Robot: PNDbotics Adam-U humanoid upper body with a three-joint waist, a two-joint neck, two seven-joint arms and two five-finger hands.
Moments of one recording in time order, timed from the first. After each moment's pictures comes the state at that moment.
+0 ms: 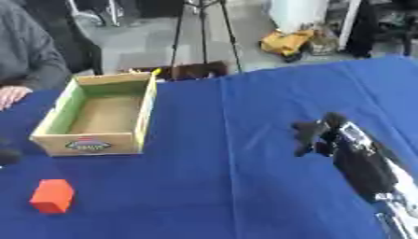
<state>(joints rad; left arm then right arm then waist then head) -0.09 0.22 0.03 -1.76 0.02 -0.23 0.16 -0.13 -0.43 -0.01 -1.89 -0.33 0.03 0.27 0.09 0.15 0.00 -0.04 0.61</state>
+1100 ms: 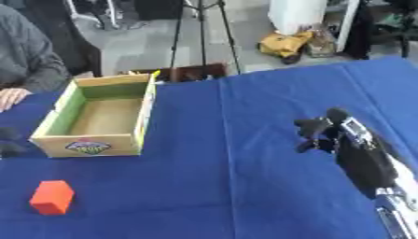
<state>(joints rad) -0.15 0.37 0.04 -1.74 -0.23 -0.15 -0.08 -0.13 -0.44 -0.01 -1.88 -0.34 0.03 0.27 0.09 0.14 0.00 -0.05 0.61</state>
